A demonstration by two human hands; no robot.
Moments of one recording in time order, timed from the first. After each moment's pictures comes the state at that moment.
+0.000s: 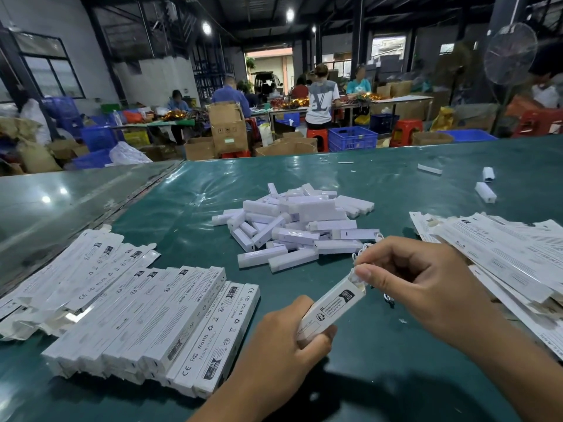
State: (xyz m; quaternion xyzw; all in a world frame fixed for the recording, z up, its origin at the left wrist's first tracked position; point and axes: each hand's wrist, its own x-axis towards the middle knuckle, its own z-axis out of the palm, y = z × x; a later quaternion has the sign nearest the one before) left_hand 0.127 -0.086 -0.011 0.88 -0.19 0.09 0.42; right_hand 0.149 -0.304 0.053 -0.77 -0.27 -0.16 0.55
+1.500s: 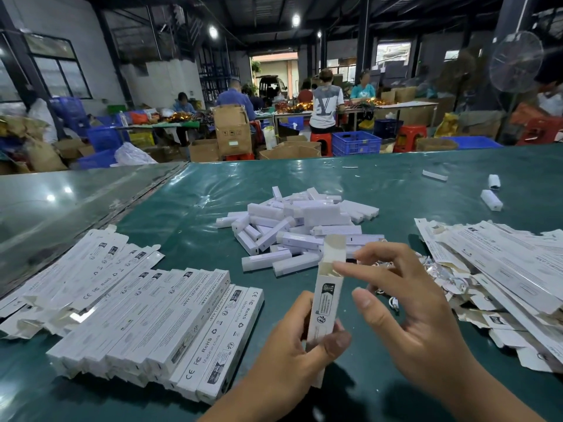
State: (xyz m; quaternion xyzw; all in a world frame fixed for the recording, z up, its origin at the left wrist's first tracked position) left_hand 0.124 -0.090 -0.010 0.75 -0.24 0.01 0.62; right_hand 0.136 -0.275 0.031 -0.78 -0.31 -0.32 0.44
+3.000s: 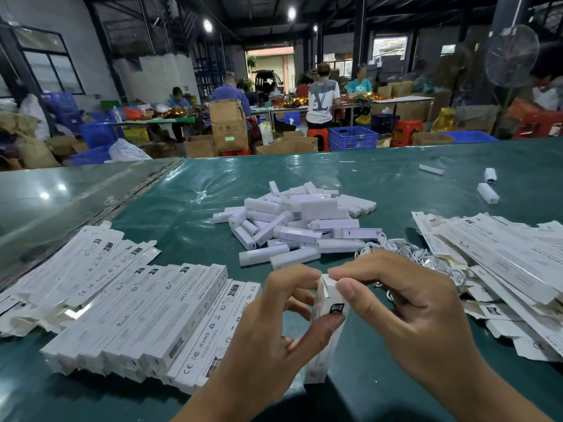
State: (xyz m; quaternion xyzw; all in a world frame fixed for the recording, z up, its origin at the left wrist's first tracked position) left_hand 0.122 -0.078 0.010 0.73 -0.35 0.31 0.49; right_hand 0.125 -0.265 0.044 -0.73 -0.31 -0.31 0.52
